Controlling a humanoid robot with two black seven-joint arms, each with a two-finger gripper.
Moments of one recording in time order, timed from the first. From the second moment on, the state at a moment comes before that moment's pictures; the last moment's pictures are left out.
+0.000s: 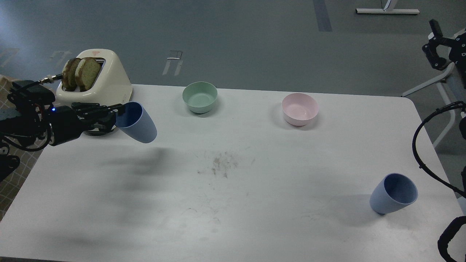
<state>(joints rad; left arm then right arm) -0.44 0.93 -0.94 -1.32 1.97 -0.26 -0.48 0.57 -0.21 1.90 1.04 -0.69 0.49 -0.14</state>
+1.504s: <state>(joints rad) -1.01 0.33 -0.29 -1.00 2.18 -0.31 -0.47 0.46 -0.35 1.96 1.04 -0.57 0.49 -0.14</state>
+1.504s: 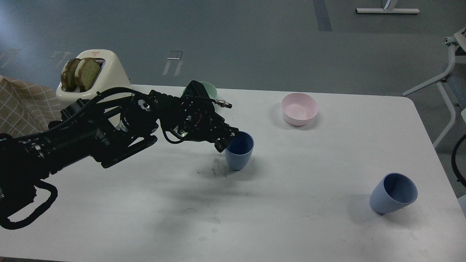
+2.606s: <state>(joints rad) -1.00 0.53 -0.59 -1.02 0.95 -0.10 -0.49 0.41 -0.57 1.84 1.20 -0.62 0.49 -0.15</state>
